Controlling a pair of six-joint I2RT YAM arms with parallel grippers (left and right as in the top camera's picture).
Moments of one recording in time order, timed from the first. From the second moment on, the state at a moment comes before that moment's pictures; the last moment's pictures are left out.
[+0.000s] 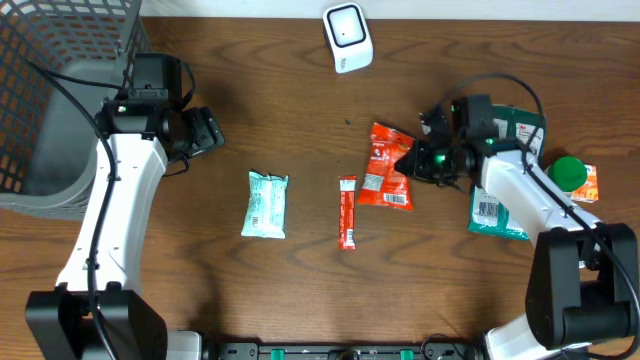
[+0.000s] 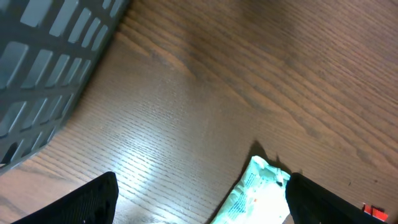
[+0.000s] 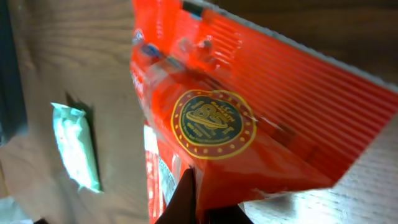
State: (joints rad) left arm 0.00 1.58 1.38 -0.99 -0.06 -0.43; right arm 0.13 1.73 1.02 -0.45 -0.55 0.34
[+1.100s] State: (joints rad) left arm -0.05 1.58 1.36 -0.89 0.27 -0.35; right arm 0.13 1.73 0.89 -0.38 -0.54 0.38
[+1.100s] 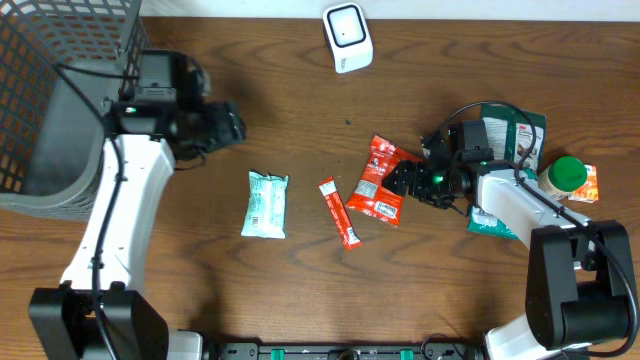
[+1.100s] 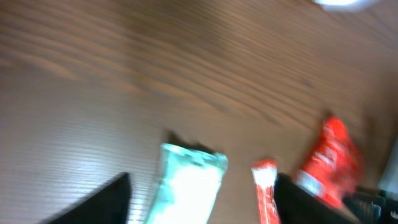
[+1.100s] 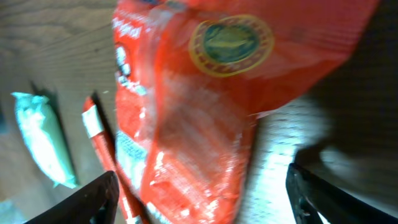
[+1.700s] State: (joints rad) left arm -0.51 1.88 1.35 -0.63 0.35 -0.29; right arm 0.03 1.73 0.89 -0.45 -0.64 0.32
